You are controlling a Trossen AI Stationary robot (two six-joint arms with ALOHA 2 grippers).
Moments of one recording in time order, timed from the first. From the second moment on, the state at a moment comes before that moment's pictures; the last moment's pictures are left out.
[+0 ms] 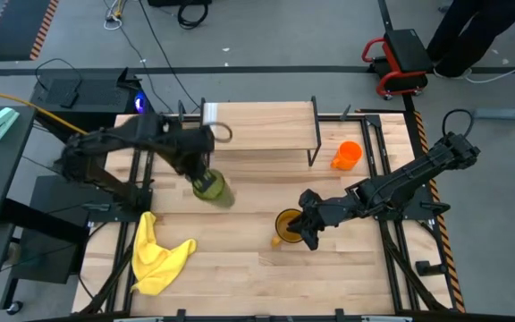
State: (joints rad) left arm 0.08 1.49 1.82 -1.55 0.03 -0.69; right arm 0.42 1.31 0.96 -0.30 0.23 0.89
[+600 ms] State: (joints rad) left arm 0.42 1.76 2.22 -1.57 0.01 -0.39; right arm 0.33 1.31 0.96 -0.34 0.25 0.91
